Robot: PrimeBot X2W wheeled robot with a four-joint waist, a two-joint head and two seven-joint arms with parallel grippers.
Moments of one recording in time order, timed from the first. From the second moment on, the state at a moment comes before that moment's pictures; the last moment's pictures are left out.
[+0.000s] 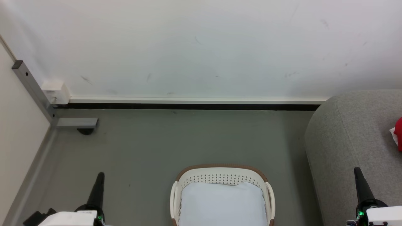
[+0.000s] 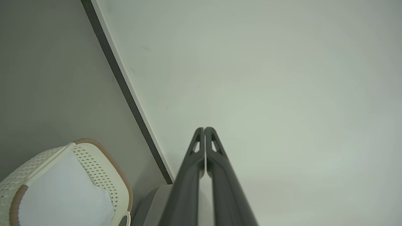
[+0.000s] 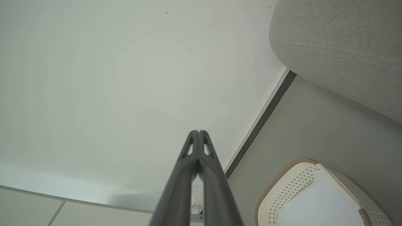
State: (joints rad) left arm -0.10 0.04 0.09 0.26 -1.37 -0.13 0.05; right arm -0.10 -0.07 -0.06 0.25 1.40 0.13 0.04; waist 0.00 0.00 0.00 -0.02
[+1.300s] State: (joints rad) left arm -0.10 0.05 0.11 0.25 -1.61 -0.13 0.11; right arm -0.10 -0.05 -0.11 0.25 1.62 0.13 0.11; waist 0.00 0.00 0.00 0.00
